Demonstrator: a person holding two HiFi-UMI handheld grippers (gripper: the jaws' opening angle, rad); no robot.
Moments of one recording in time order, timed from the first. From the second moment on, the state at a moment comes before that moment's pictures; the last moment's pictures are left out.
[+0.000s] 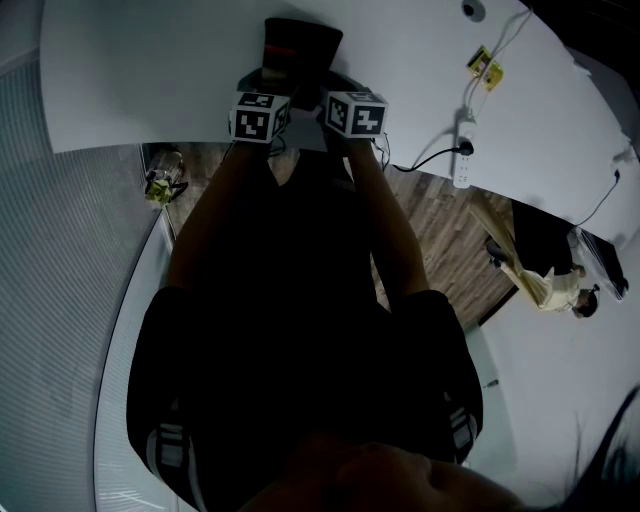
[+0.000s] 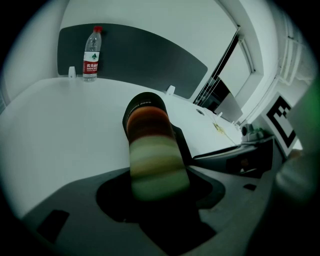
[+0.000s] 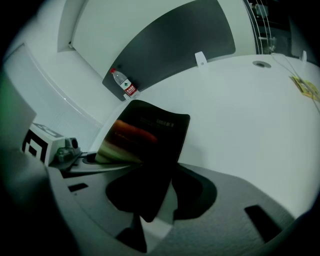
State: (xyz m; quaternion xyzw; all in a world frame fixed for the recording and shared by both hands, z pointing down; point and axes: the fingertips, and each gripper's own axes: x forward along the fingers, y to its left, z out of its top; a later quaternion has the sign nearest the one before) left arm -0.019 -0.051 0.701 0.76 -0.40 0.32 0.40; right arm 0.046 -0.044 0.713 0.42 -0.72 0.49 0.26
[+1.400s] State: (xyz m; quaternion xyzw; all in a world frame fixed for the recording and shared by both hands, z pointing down) left arm -0.023 -0.048 0.703 0.75 -0.42 0.32 0.40; right arm 0.043 -0.041 0.714 0.41 -0.72 0.50 0.25
